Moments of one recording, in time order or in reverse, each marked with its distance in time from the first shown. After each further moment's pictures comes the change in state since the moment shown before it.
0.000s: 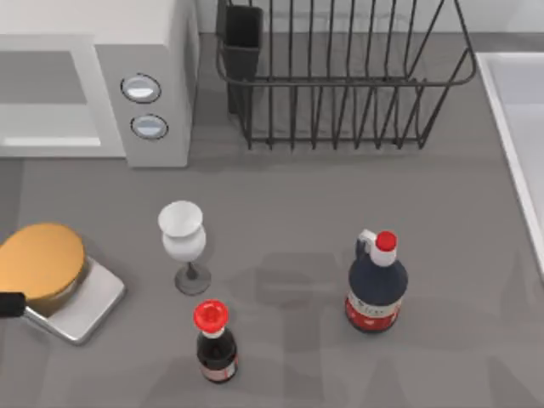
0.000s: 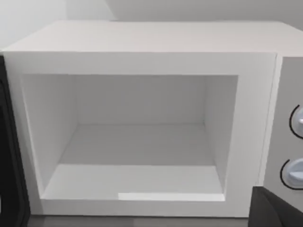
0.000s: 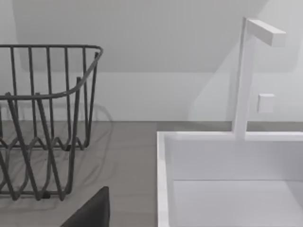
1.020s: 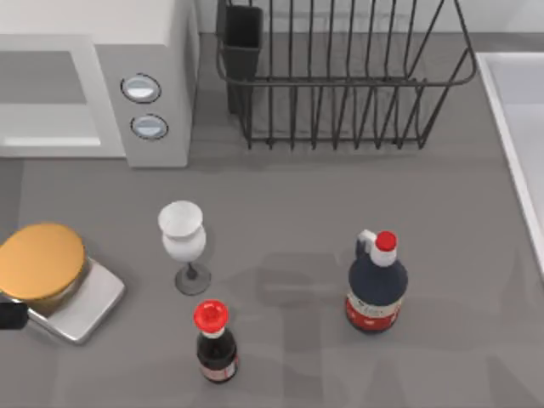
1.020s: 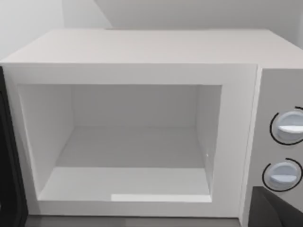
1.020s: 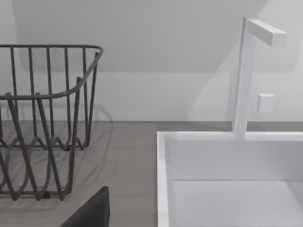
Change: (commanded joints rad) left arm -0.202 -0.118 0.088 -0.210 -0.201 -0.003; right arm 0.000 0.000 0.000 0.000 0.000 0.000
